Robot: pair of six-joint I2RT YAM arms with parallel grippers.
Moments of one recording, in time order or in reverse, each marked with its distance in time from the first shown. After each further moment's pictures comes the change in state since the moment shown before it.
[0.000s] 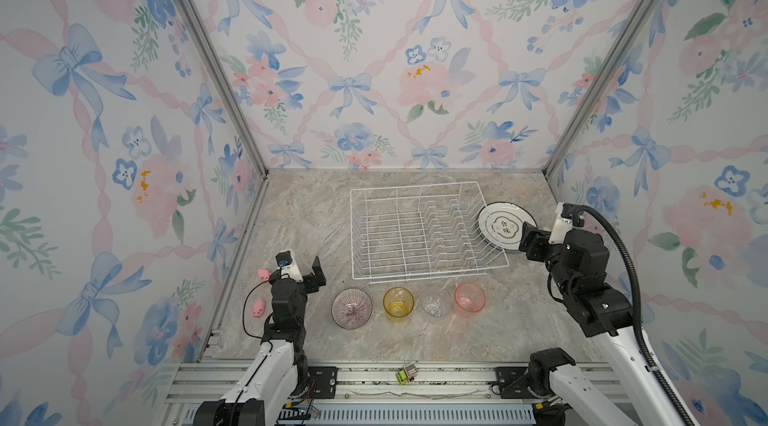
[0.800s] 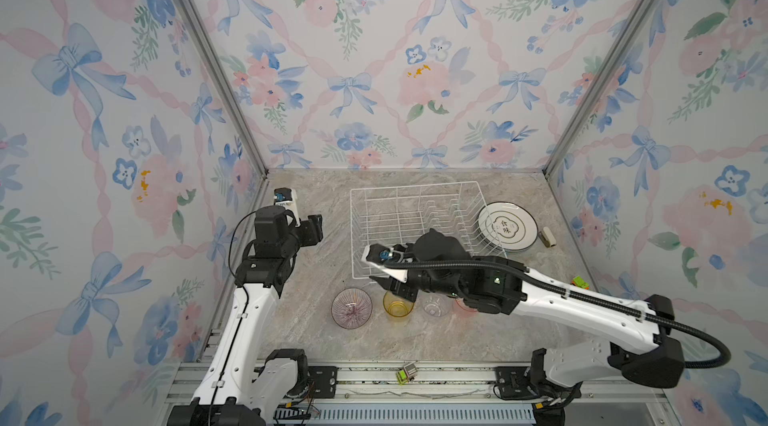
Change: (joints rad) left arm 0.000 0.094 0.848 -0.995 0.264 -0.058; right arm 0.937 0.565 0.553 -0.033 -0.177 -0.447
